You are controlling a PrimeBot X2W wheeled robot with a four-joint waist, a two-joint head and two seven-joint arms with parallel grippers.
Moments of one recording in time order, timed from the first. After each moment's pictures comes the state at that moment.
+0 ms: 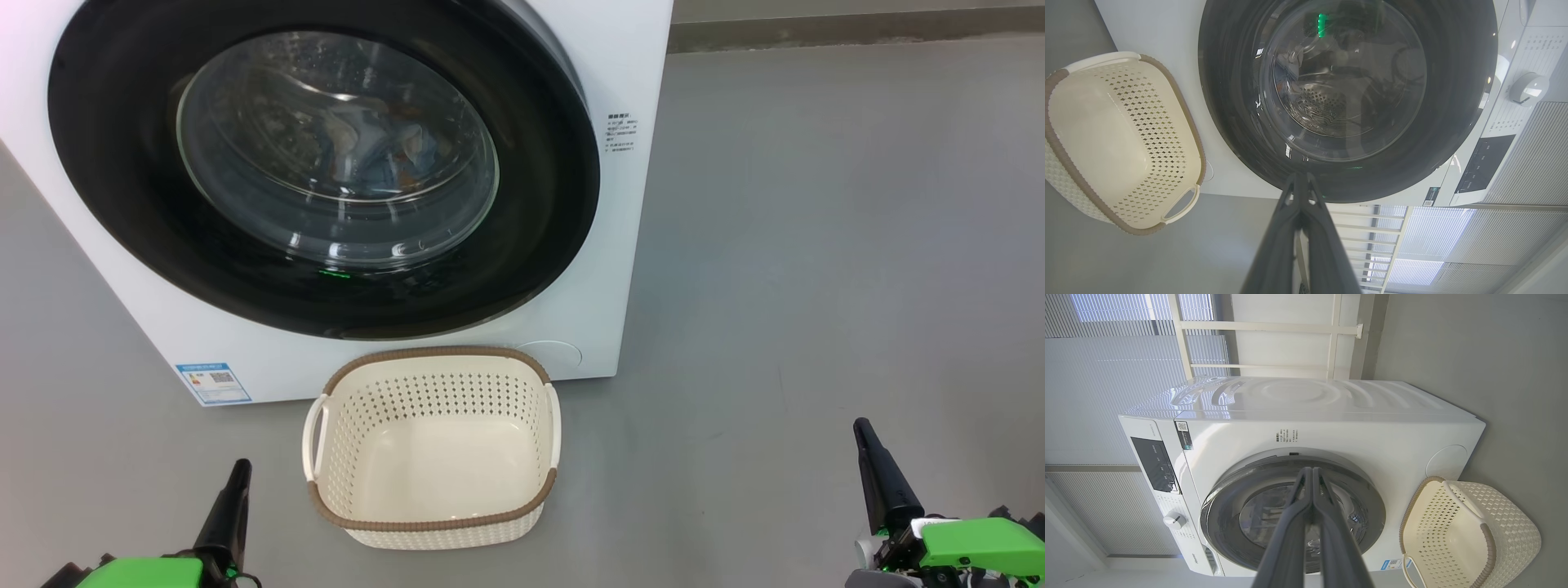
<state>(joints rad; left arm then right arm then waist) -0.07 0.02 0.08 0.26 -1.60 -0.13 0.11 -0.07 -0.05 -0.13 0.27 1.60 0.13 0.11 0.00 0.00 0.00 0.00</state>
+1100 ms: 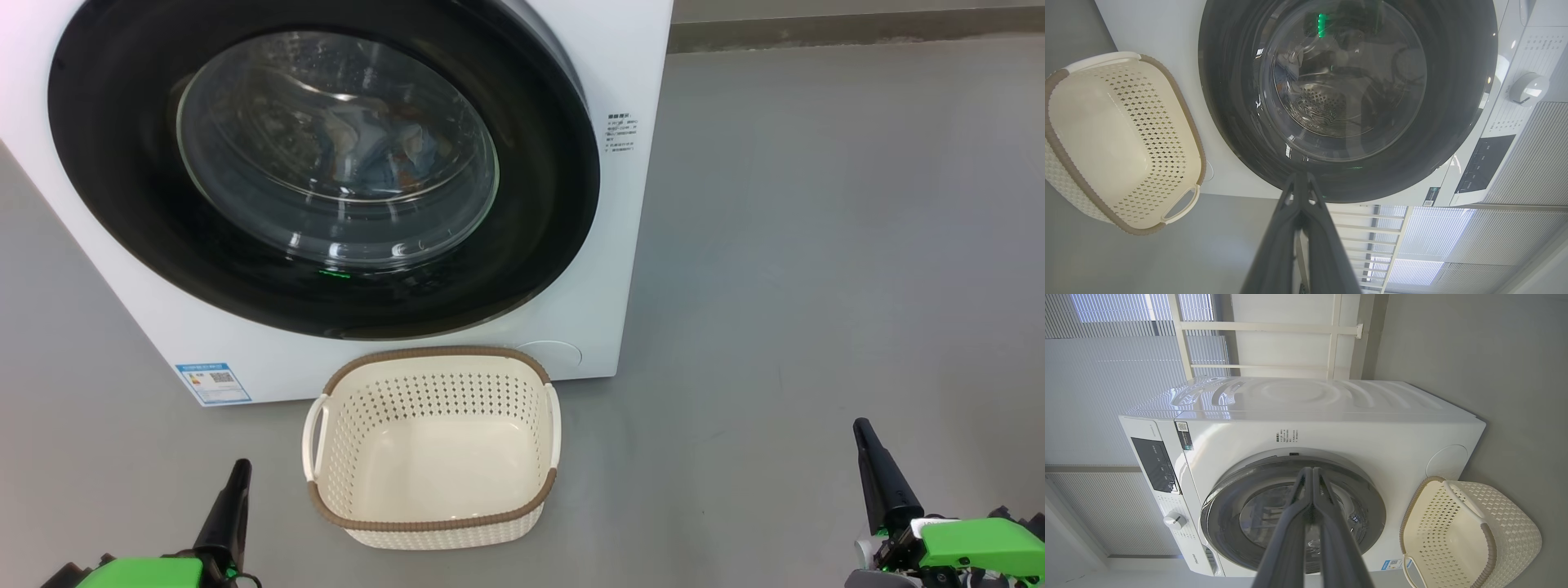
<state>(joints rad) -0.07 0.02 0.08 0.26 -1.60 -0.13 0.11 -0.07 -0.05 -0.14 0.27 1.60 0.13 0.11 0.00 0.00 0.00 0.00</state>
